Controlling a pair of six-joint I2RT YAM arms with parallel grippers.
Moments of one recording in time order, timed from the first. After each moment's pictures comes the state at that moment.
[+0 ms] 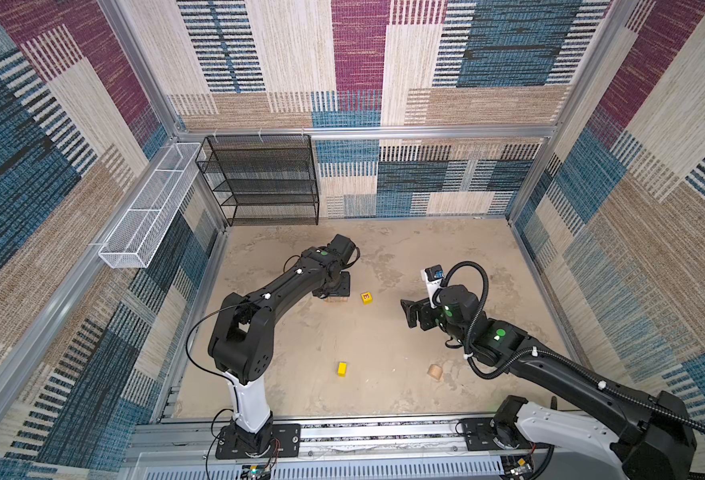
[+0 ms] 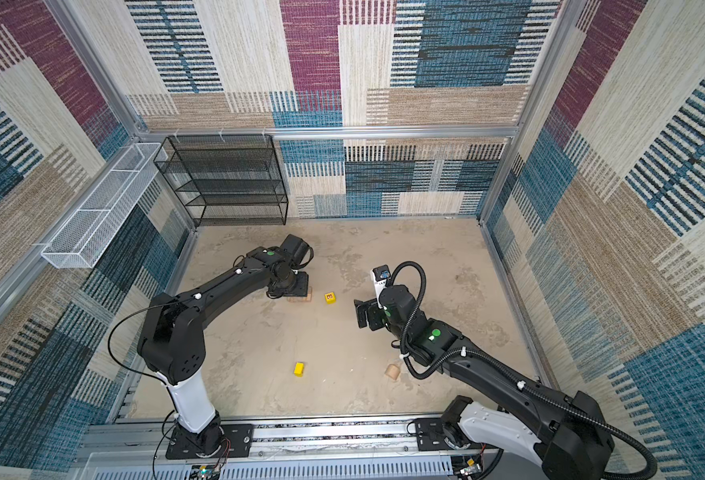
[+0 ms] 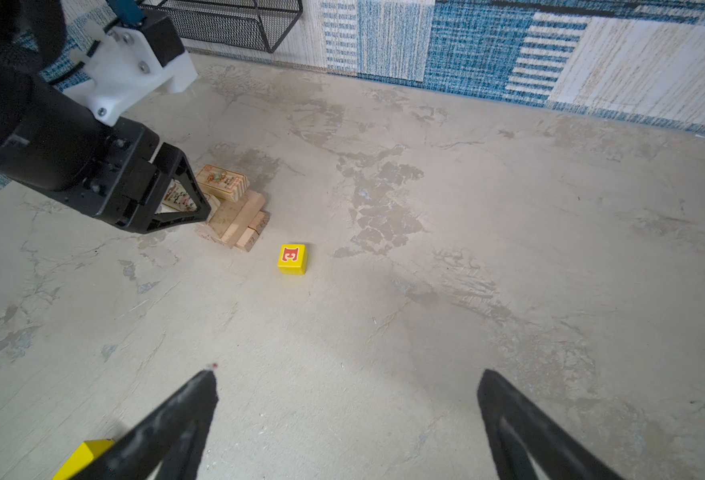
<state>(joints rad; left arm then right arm) -0.52 1.85 1.48 -0.88 -0.18 -0.47 0.75 1.03 0.74 -0.25 0.27 0.25</state>
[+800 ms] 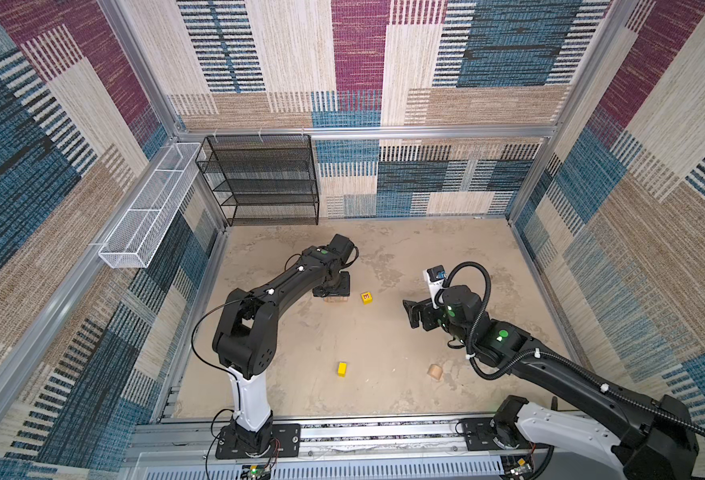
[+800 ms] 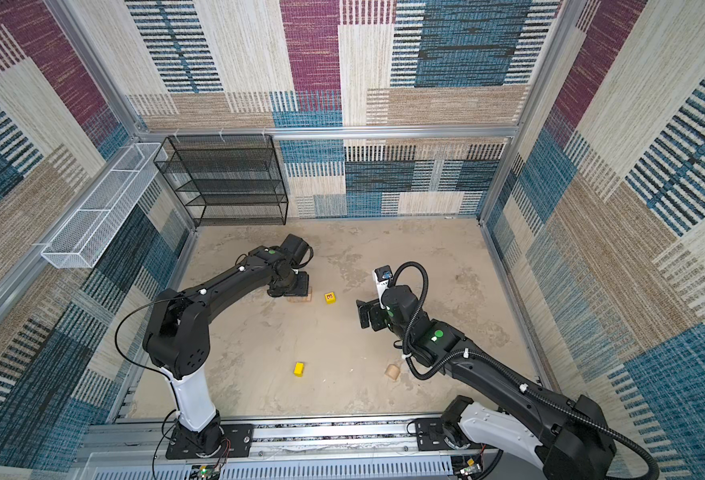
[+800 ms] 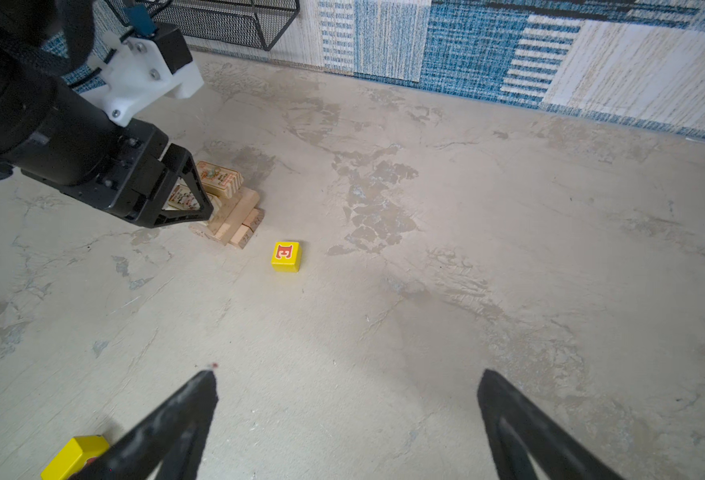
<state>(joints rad) -0.50 1.89 1.50 -0.88 -0.14 -0.47 0.73 1.01 0.72 -0.26 0.26 0.23</state>
